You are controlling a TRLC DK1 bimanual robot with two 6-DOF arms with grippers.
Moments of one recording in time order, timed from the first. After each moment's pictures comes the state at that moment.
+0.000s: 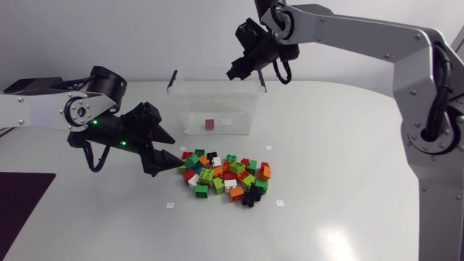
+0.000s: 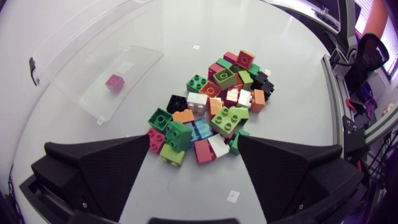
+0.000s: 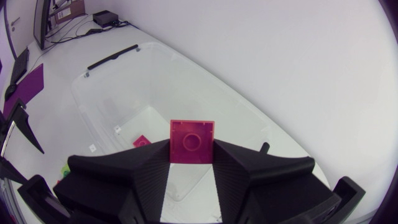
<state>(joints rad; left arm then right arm) -0.19 1.62 0.98 -0.43 0.56 0.79 0.41 2.25 2.13 -0.58 -0.08 -0.32</state>
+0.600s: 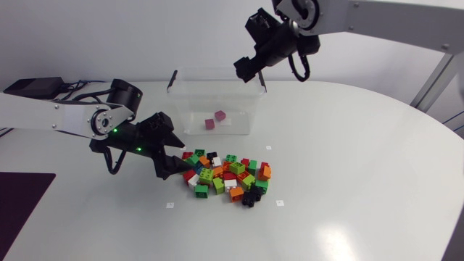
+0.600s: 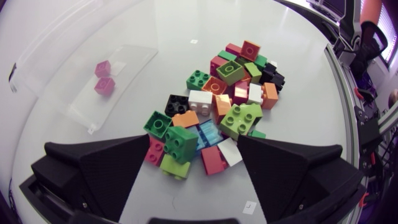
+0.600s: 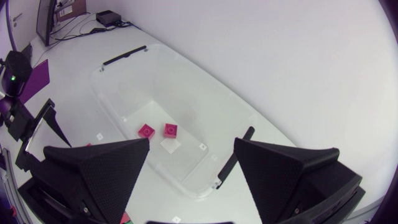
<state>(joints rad) -0.22 1.75 0.98 -0.29 0.57 0.83 0.41 2.02 1.89 -0.56 -0.07 -0.35</state>
